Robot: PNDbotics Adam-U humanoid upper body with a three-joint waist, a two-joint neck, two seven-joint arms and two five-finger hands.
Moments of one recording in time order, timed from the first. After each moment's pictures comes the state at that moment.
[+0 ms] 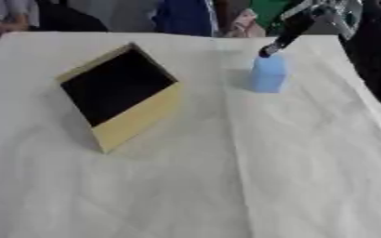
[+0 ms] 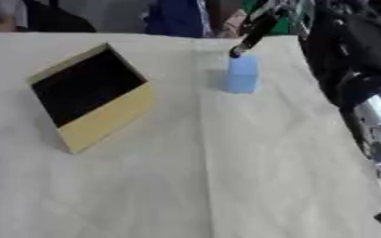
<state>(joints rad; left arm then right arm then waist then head) -0.30 0.41 0.19 -1.98 0.11 -0.21 0.31 -1.55 -0.36 0.02 -0.36 1.25 -0.28 0.88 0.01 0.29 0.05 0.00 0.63</state>
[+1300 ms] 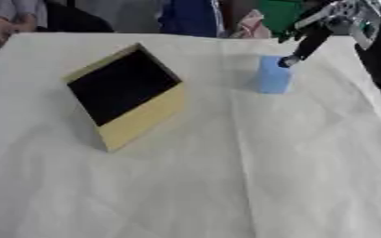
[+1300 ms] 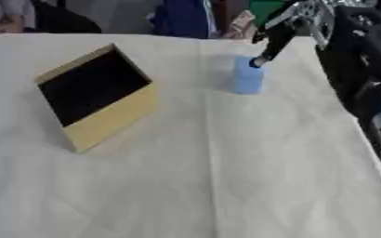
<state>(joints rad) -0.30 0.41 0.19 -1.98 0.11 -0.21 0.29 -1.50 -0.39 0.05 -0.37 1.17 -0.29 0.86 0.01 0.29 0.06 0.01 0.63</state>
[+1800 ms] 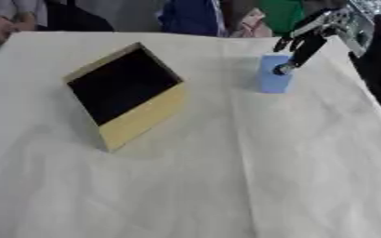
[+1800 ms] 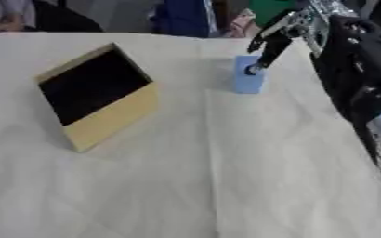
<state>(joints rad) -0.30 0.41 0.19 -1.98 0.11 -0.21 0.28 -1.48 -0.37 0.06 -0.34 1.16 -0.28 0.88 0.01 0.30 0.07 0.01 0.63</state>
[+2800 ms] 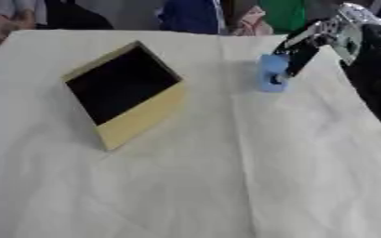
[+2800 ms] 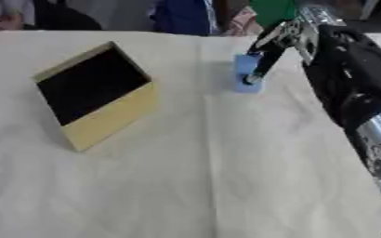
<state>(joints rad) -0.30 0.40 0.19 -1.98 0.11 -0.21 0.28 -1.48 -0.36 0.05 -0.34 1.18 -0.25 0.90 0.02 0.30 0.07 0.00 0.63</state>
